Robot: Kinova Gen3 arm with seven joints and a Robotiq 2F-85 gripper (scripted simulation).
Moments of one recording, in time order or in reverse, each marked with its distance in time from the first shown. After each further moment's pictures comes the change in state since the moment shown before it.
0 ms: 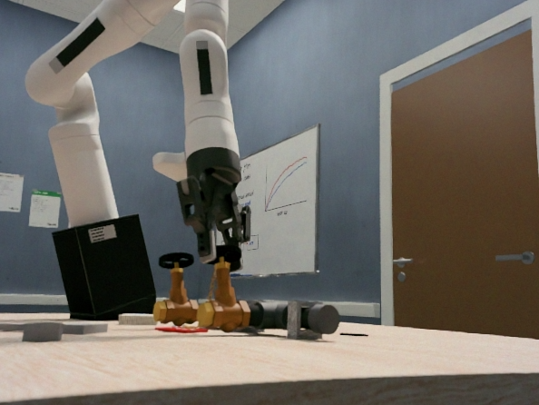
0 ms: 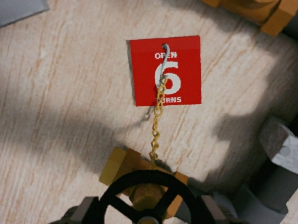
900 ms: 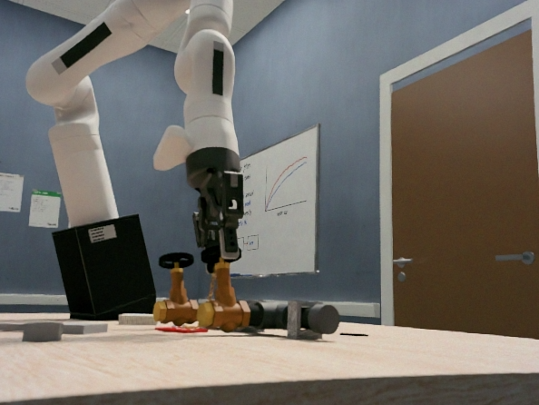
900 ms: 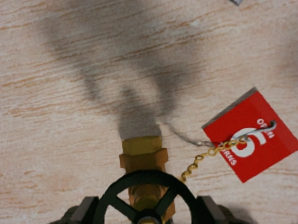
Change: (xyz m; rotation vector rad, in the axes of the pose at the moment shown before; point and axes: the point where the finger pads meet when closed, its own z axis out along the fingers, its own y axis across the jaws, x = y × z) arm 0.000 0.000 0.000 -0.007 -0.002 -0.976
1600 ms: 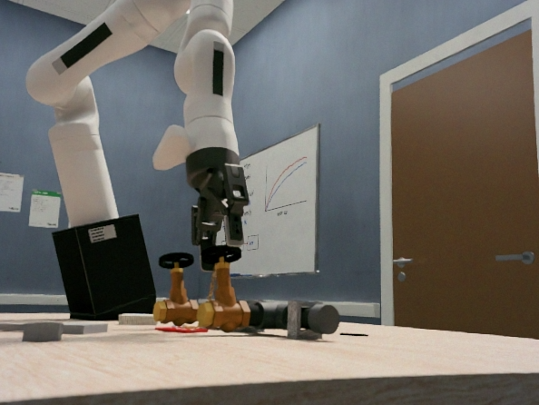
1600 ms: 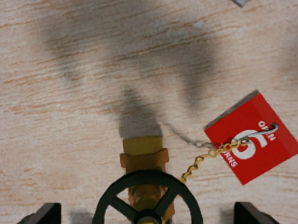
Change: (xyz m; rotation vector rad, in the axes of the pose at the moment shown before) arm 0.000 0.000 0.000 0.000 0.000 -0.021
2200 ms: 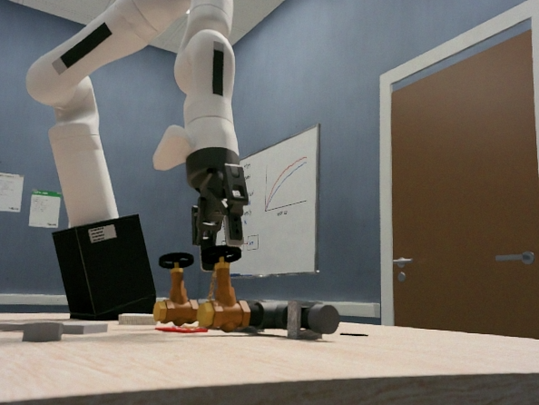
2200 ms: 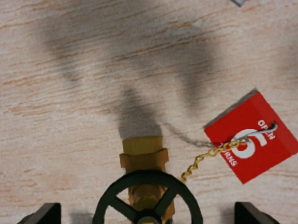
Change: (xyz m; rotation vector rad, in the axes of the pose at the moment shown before) arm 0.000 0.000 0.000 0.000 0.000 0.008
